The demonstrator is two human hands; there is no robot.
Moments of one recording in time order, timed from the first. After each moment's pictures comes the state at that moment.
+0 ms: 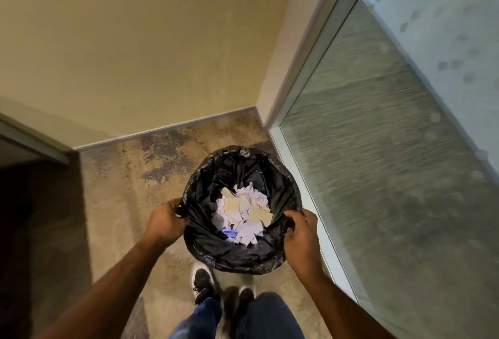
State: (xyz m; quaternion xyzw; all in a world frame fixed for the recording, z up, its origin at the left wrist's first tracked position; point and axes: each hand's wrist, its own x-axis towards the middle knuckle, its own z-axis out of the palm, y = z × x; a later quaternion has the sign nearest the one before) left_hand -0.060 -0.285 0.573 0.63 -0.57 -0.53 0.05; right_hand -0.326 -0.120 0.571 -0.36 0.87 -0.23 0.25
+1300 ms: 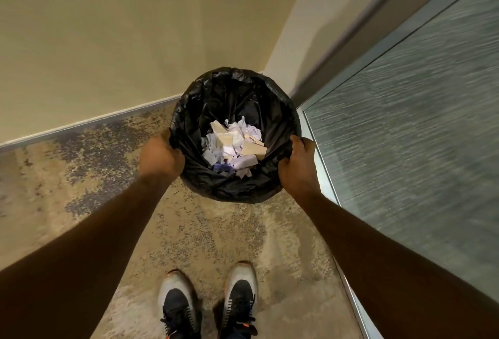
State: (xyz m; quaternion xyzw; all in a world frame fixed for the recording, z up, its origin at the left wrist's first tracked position) left_hand -0.270 -0.638 0.218 0.68 -0.62 -0.39 0.01; right_hand -0.513 -0.508 0.213 -0.36 0.86 -0.17 0.32
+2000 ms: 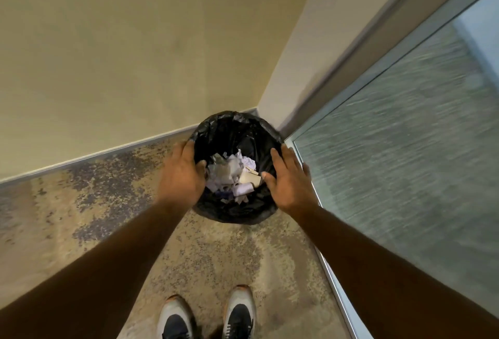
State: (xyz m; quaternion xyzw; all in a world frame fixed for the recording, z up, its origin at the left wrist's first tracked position) left_hand -0.288 -0.630 0.275 0.58 -0.75 -0.31 0.04; right_hand -0.517 -0.522 0.272 -0.54 0.81 0.00 0.23
